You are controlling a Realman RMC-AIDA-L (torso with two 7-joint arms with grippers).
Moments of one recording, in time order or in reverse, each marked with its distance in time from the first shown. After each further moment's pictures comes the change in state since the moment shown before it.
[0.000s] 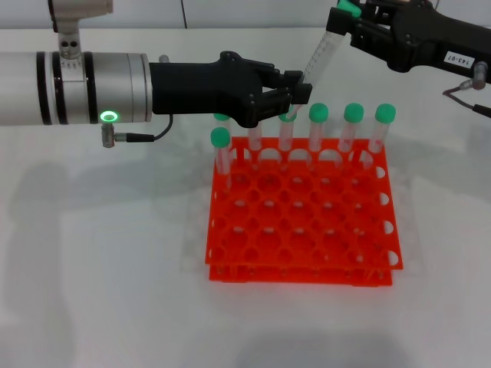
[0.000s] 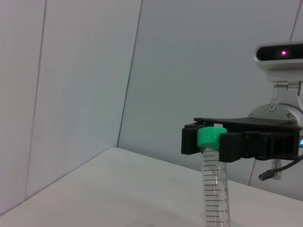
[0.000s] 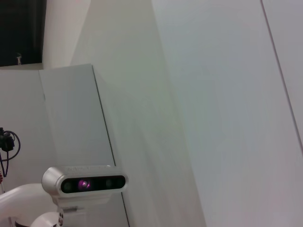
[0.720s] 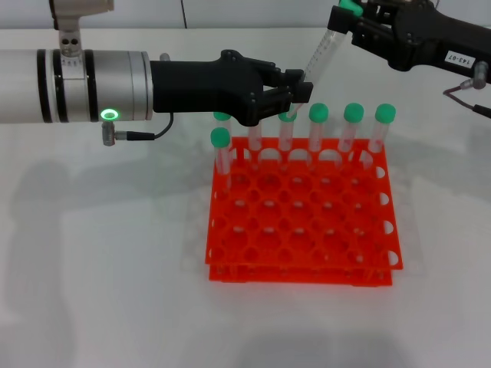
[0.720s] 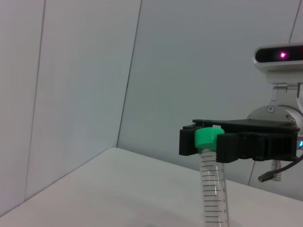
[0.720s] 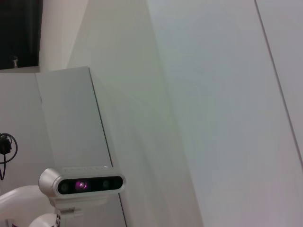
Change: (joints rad) left arm -0.004 0.000 -0.001 0.004 0.002 0.001 -0.006; right arm -0.002 0.002 0.002 0.006 0.007 0.005 0.000
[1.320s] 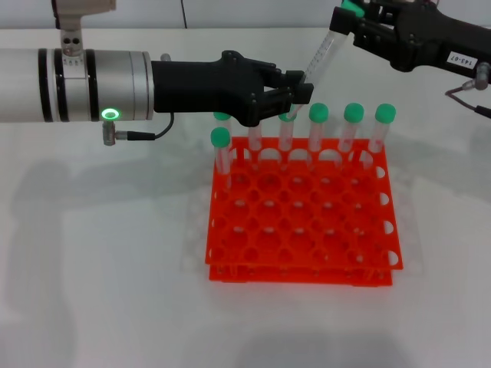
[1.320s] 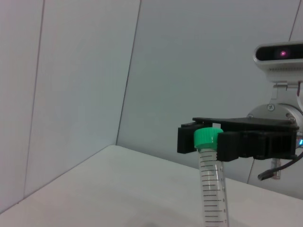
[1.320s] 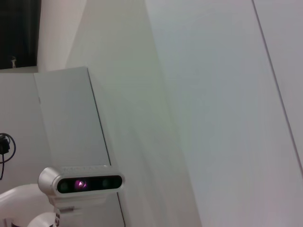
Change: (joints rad) left arm -0.004 0.000 -0.001 0.000 0.007 0.000 -0.007; right arm -0.005 0.000 0.003 0.000 -0.001 -0.001 0.000
